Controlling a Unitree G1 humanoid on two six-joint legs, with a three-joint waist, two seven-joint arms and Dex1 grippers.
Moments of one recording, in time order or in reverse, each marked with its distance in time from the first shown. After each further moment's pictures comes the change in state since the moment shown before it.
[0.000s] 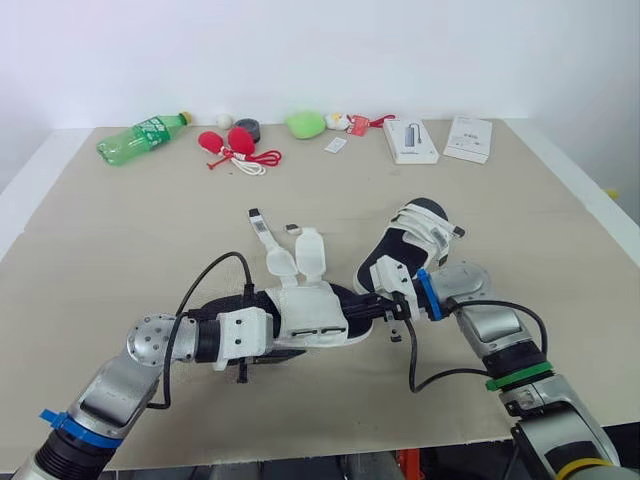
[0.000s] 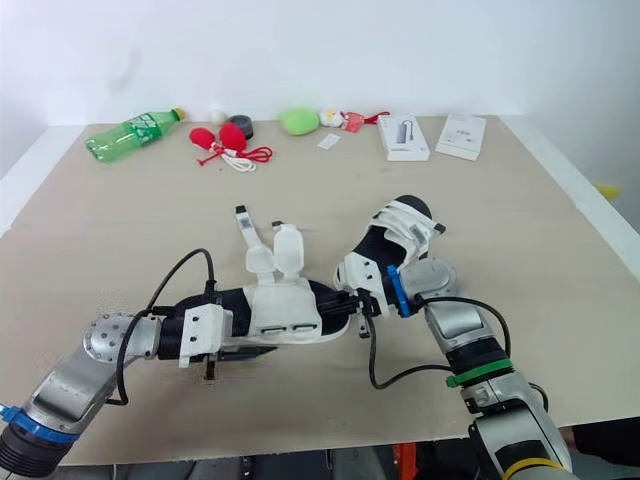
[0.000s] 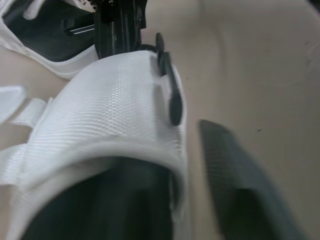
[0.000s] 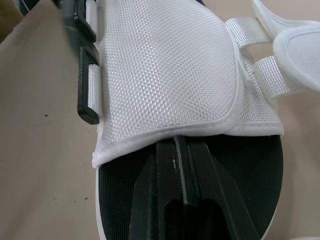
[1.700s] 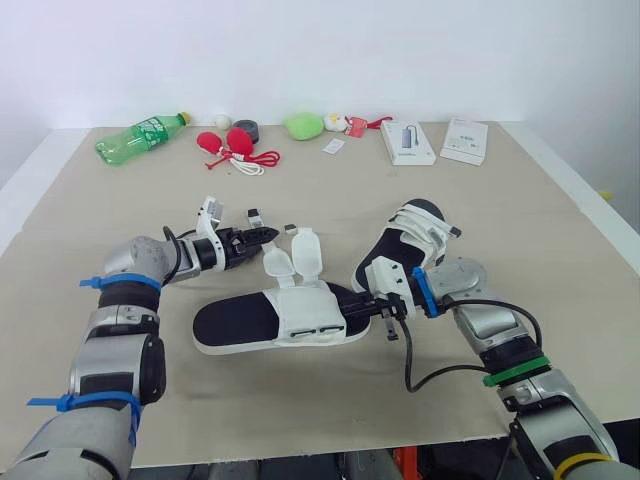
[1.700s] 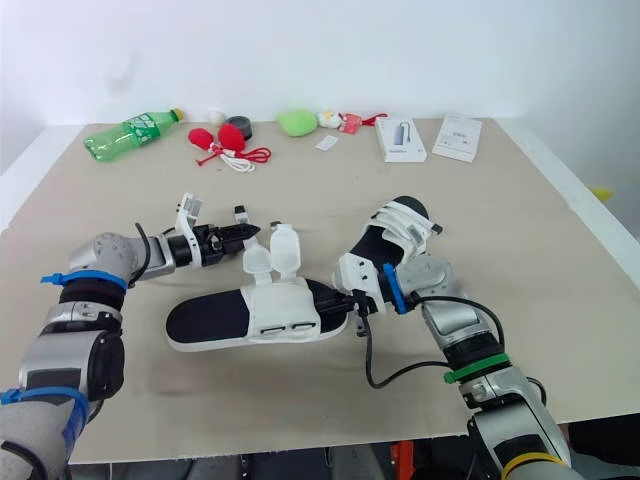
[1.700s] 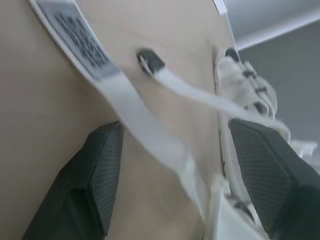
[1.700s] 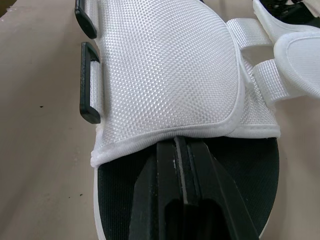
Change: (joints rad) left arm -0.832 -0.260 0.452 1.304 -0.469 0.854 0.348; right arm -0.023 -0.006 0.029 0.007 -0.026 -0.055 -0.017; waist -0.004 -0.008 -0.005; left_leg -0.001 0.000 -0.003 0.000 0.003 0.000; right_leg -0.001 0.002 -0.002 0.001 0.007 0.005
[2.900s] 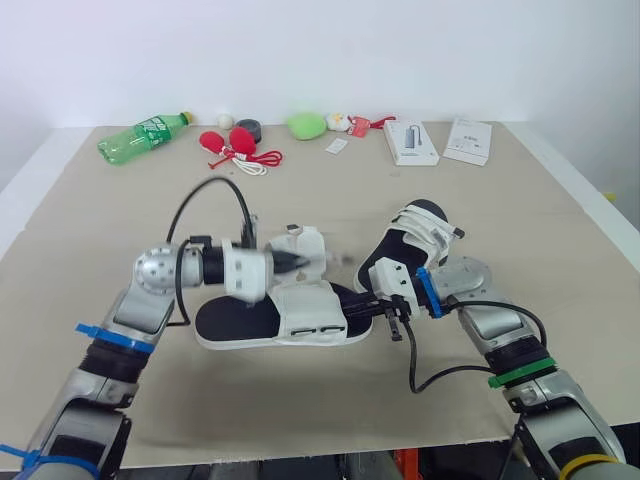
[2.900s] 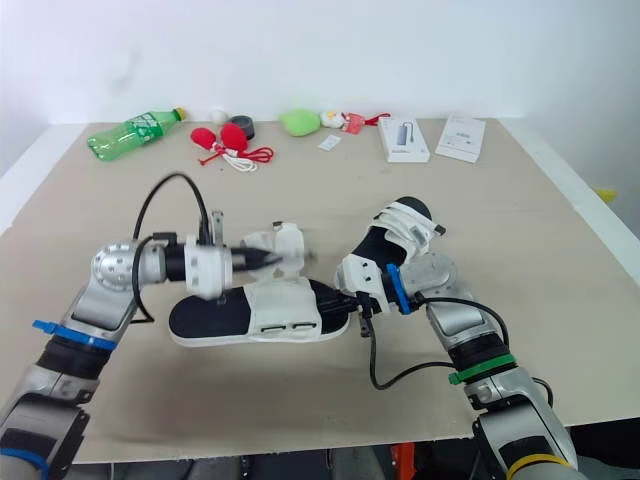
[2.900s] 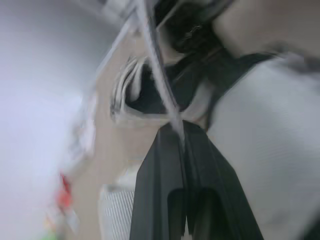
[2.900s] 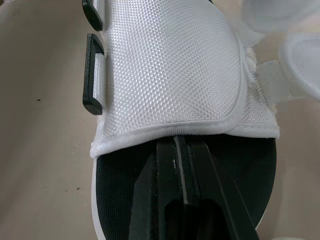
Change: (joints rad) left arm 0.441 0.214 -0.429 -0.832 0.694 -1.741 -0.382; right arm -0.004 -0.019 0.001 0.007 -0.008 -0.022 0.000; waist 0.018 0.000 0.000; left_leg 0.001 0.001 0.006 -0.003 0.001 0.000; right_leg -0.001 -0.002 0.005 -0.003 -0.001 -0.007
